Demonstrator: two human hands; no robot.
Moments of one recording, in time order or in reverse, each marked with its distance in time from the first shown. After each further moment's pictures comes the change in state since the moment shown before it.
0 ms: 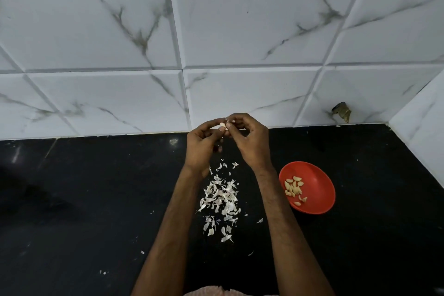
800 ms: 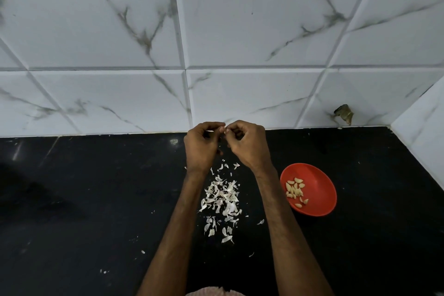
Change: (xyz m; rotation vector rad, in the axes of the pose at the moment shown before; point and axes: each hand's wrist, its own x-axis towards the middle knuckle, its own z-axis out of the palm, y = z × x) left_hand 0.002 -0.002 -0.004 0.401 0.195 0.216; right_hand 0.002 0.000 0.007 -0.209 -0.083 0.026
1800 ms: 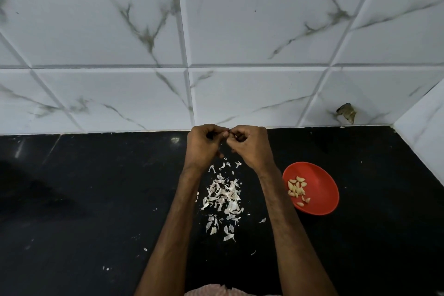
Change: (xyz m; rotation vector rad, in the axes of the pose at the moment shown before) left_hand 0.006 -0.002 -0.013 0.058 -0.207 -0.012; right_hand -0.006 0.009 -0.002 0.014 -0.088 -0.020
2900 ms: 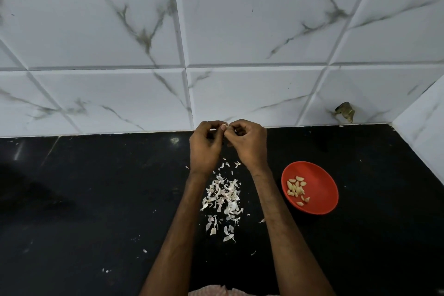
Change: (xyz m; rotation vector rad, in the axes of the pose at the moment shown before) left_hand -0.004 -0.010 0.019 -0.044 0.174 0.145; right_hand 0.005 -0.007 0.014 0.157 0.205 0.123
